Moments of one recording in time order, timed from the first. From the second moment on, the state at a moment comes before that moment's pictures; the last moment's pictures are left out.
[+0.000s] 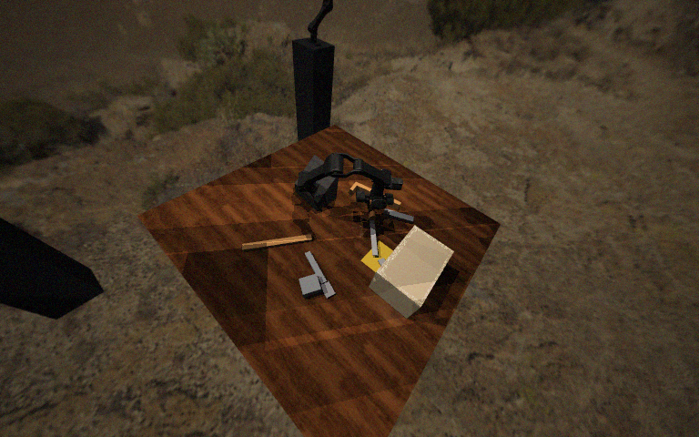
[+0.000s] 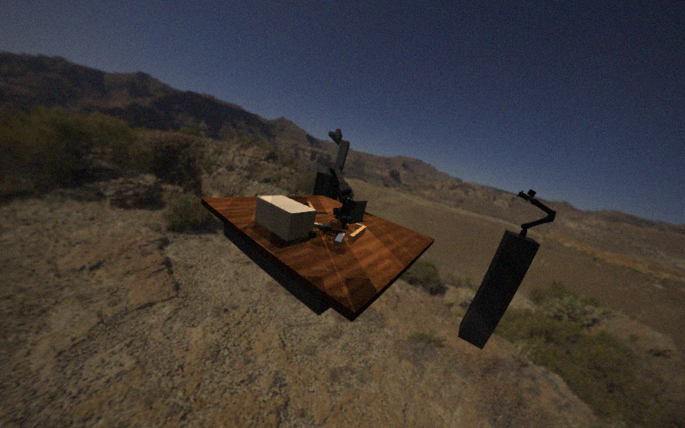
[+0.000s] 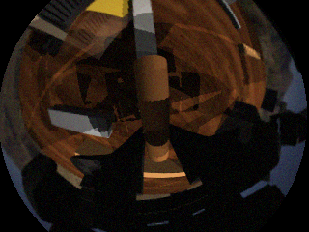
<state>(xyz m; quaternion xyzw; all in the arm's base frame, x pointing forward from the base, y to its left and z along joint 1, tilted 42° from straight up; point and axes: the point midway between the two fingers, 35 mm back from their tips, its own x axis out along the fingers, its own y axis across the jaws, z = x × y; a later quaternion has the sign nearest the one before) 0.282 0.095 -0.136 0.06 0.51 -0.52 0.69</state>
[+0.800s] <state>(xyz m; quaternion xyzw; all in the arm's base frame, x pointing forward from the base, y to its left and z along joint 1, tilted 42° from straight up) 0.291 0.107 -0.146 0.06 0.51 -0.52 0.69</state>
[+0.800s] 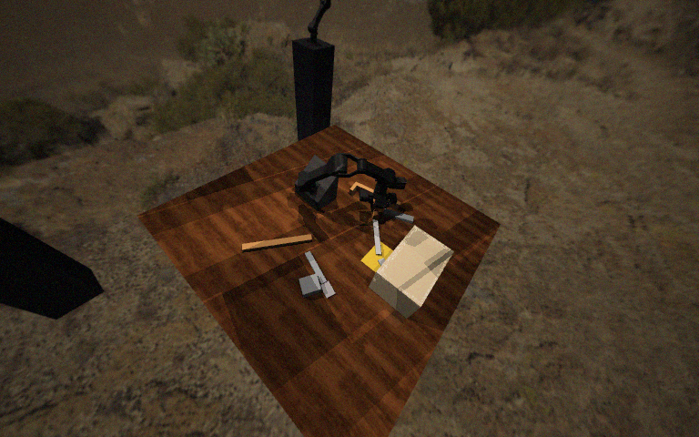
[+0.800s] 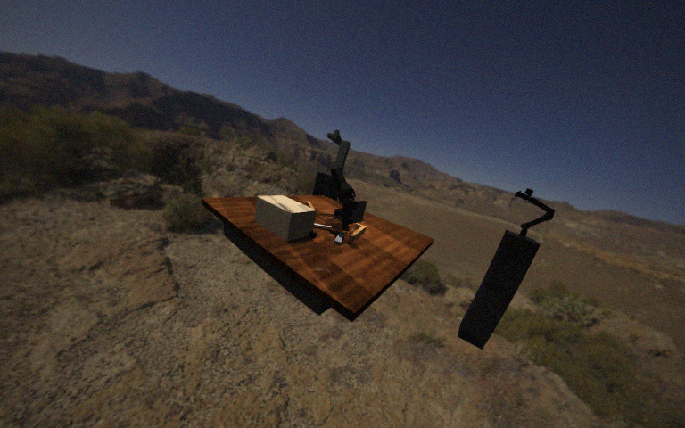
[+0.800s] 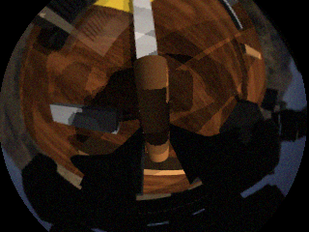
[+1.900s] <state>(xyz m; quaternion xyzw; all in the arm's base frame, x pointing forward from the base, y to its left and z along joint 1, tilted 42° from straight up) 0.303 0.123 -0.160 0.06 0.51 -0.52 0.69</state>
